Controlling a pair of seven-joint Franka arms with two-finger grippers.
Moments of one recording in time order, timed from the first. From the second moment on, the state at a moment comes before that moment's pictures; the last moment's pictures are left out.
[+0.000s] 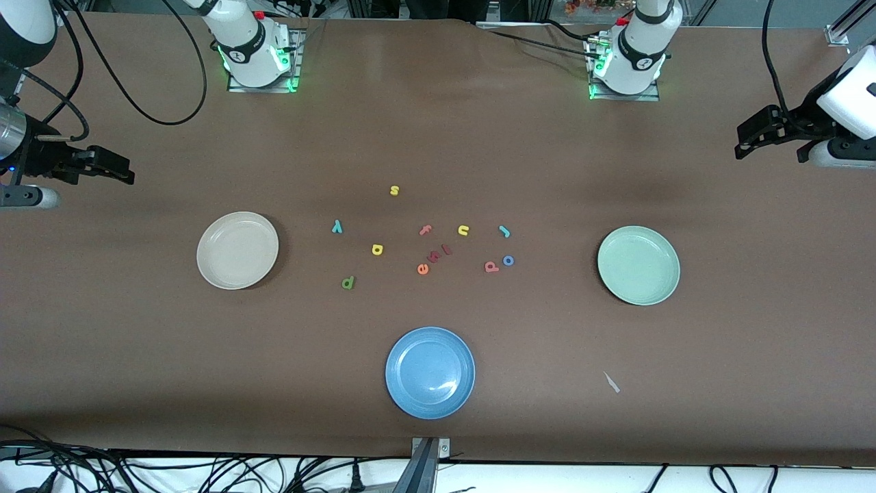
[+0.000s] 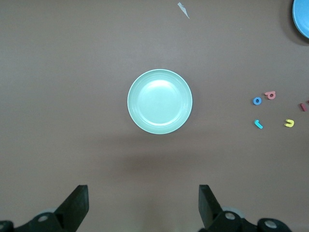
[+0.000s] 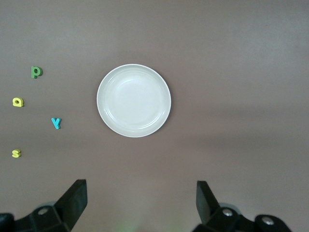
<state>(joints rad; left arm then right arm) -0.02 -0.04 -0.02 -1.61 0.00 1.52 0.00 -0.02 0.07 -0.01 -1.63 0.00 1.58 -0.04</state>
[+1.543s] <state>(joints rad) -0.04 0.15 -0.15 -1.62 -0.06 1.52 -0.34 -0.03 0.08 -0.01 -1.63 0.00 1.57 -0.04</state>
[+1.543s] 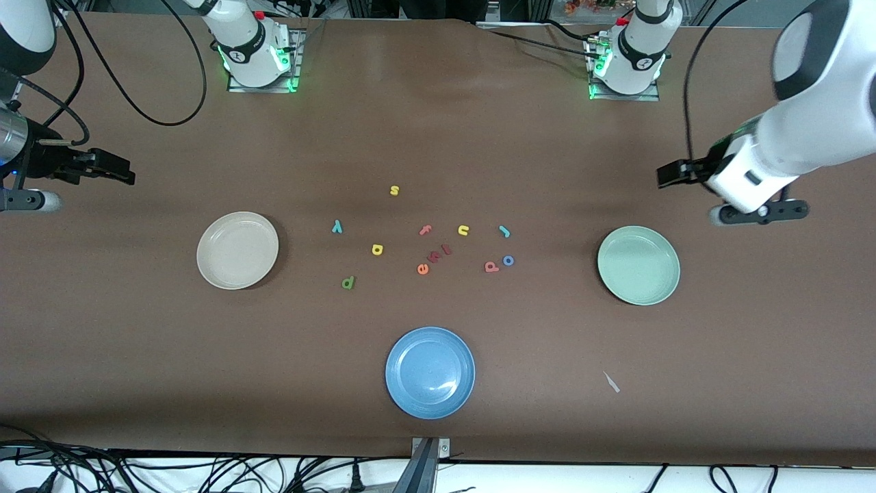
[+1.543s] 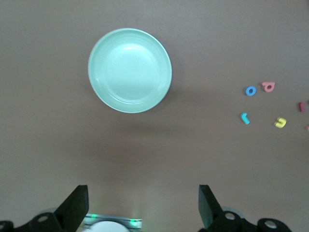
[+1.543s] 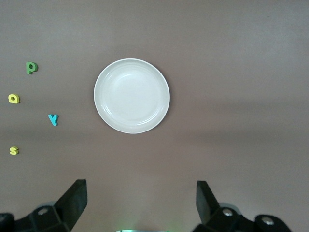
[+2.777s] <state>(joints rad) -0.23 0.37 -0.27 -1.62 -0.06 1.69 -0.89 0.03 0.14 0.10 -1.63 0.03 1.64 -0.08</state>
